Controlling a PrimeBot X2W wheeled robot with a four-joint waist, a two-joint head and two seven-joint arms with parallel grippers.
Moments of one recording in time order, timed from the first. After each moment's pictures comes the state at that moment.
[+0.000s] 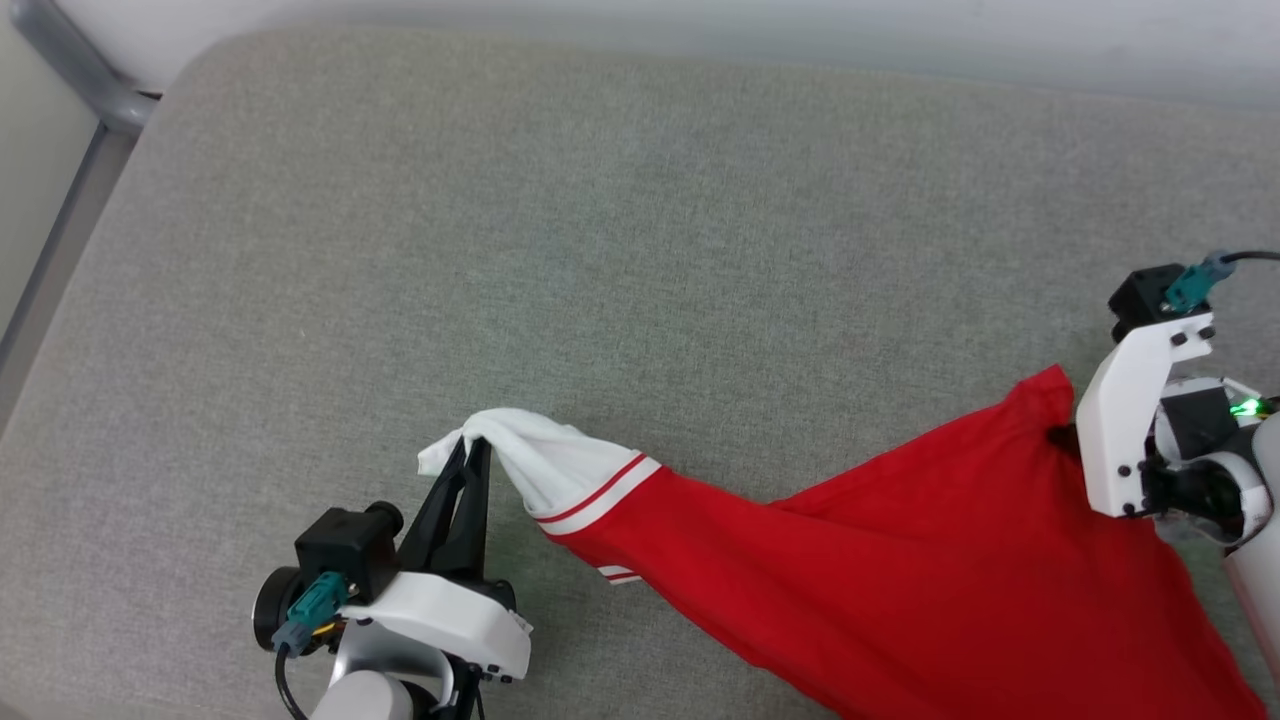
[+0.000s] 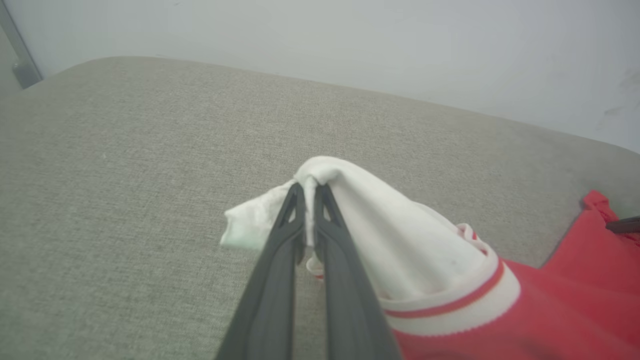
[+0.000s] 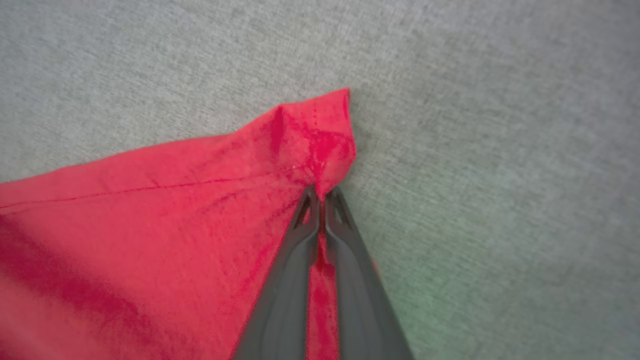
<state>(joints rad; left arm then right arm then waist) -0.13 0.16 -0.28 0.13 -0.38 0.06 -0.22 -0.59 -0.45 0.33 0.51 0.57 0.13 0.86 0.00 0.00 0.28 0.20</state>
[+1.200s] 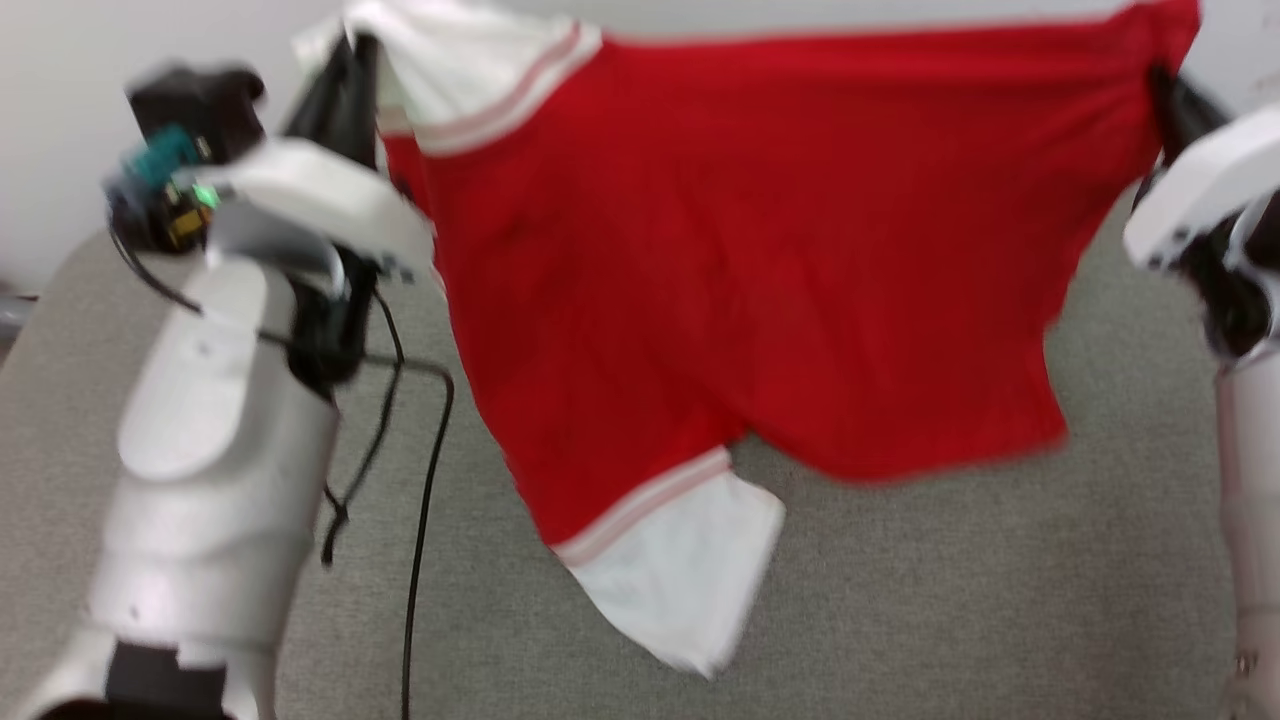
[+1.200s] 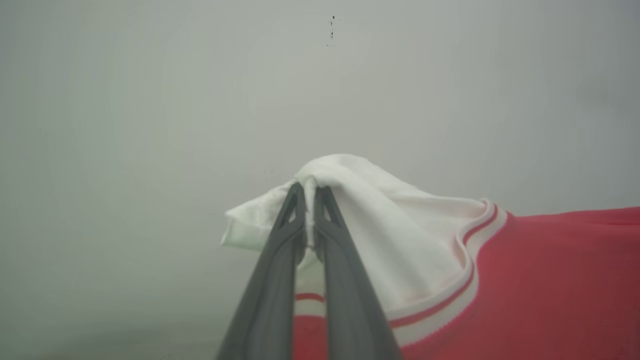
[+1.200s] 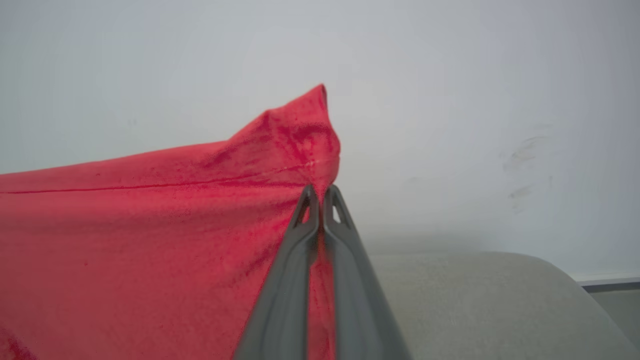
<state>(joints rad) -0.82 0.22 -0.22 0.53 -0.45 -0.02 -0.15 -0.83 -0.19 -0.14 0.59 0.24 0.13 0.20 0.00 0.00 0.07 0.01</state>
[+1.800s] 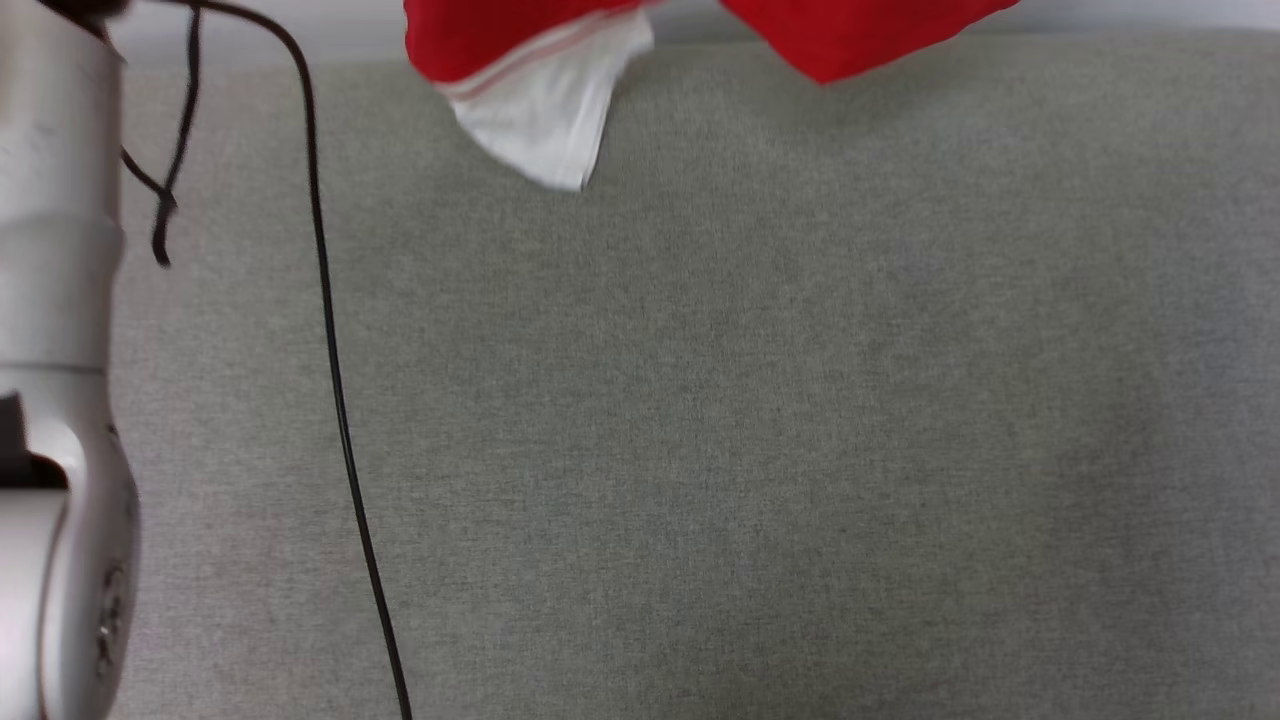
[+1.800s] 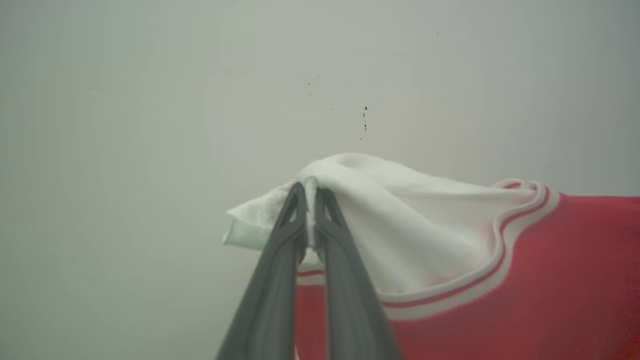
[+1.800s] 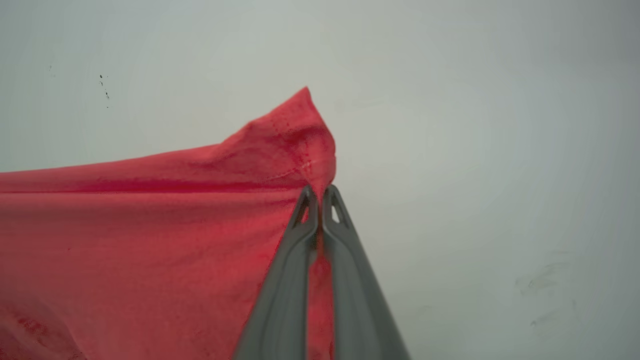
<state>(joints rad) -1.38 0.30 -0.17 0.80 -0.40 -0.05 -0.25 -1.35 -0.18 -0.18 0.77 0.18 0.13 0.04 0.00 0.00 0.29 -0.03</state>
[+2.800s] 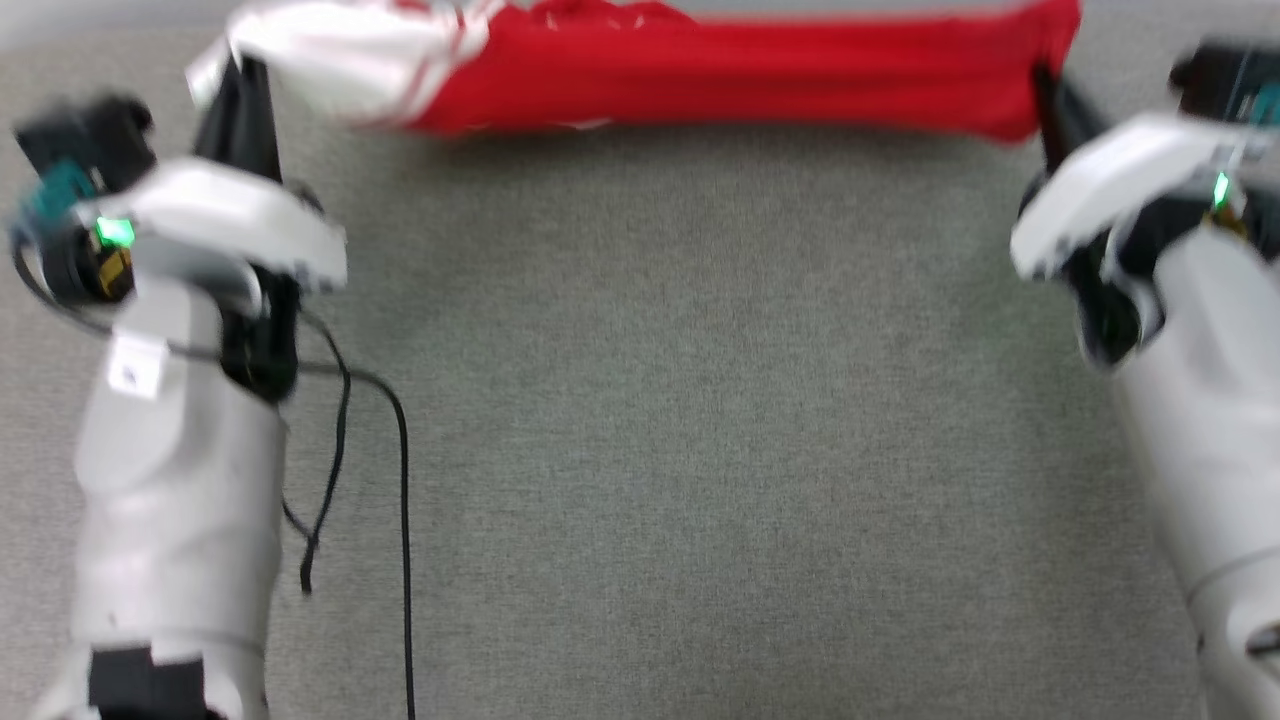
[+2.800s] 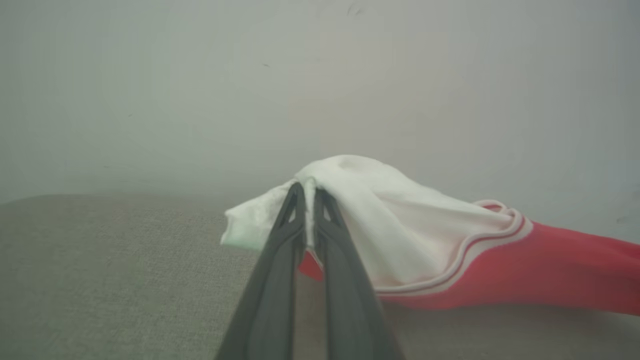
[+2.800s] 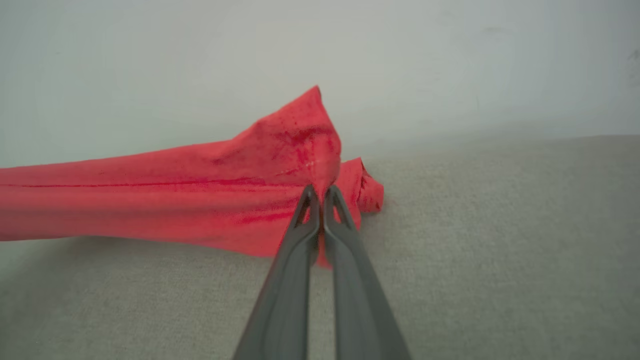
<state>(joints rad) -0.90 0.20 0.01 0.78 -0.38 -0.11 -0.26 -1.04 -0.16 0.11 1.05 0.41 0.13 -0.15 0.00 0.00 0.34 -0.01</state>
